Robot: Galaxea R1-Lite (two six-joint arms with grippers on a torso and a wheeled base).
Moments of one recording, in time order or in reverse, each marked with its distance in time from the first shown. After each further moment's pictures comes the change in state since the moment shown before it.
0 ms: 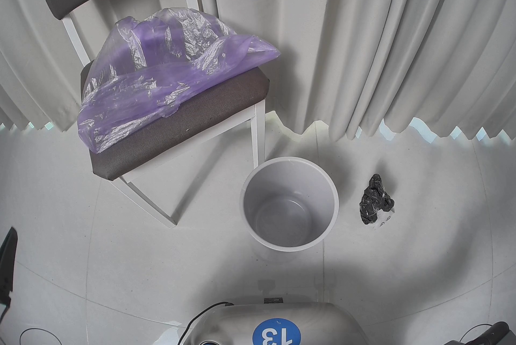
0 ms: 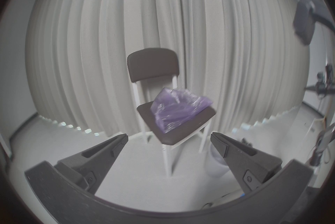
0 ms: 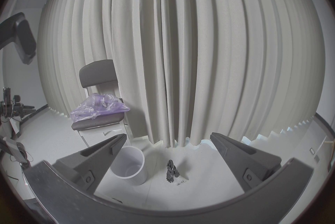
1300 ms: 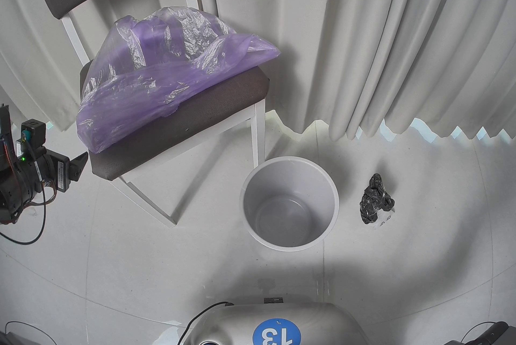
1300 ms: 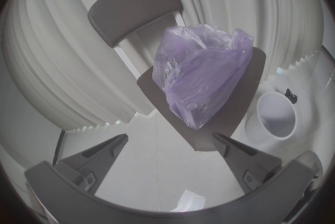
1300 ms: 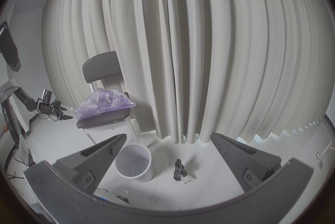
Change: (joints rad) left arm -0.029 0.906 -0.246 -0.348 0.229 0.204; right arm 0.044 0.187 -0.079 -0.052 0.049 0.015
